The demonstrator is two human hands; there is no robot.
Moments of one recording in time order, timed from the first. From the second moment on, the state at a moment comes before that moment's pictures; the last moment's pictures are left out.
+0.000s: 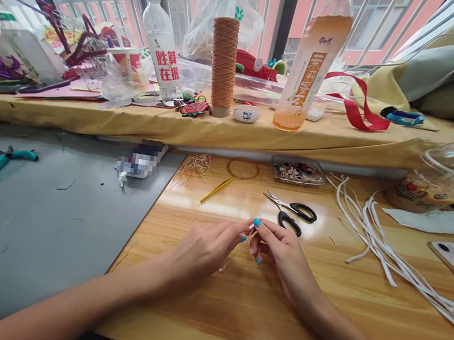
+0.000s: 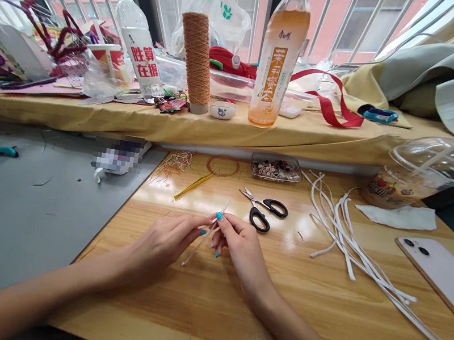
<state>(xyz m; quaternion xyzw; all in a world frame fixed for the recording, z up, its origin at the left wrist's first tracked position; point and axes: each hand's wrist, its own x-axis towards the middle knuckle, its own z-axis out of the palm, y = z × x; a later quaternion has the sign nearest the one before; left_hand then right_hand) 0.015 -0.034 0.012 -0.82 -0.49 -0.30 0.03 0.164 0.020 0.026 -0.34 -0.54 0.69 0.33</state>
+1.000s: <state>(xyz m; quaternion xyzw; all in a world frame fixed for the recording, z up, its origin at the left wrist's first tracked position) 0.001 -0.025 0.018 -0.83 -0.50 -0.26 -0.03 0.167 0.025 0.021 -0.30 -0.74 0.57 0.19</state>
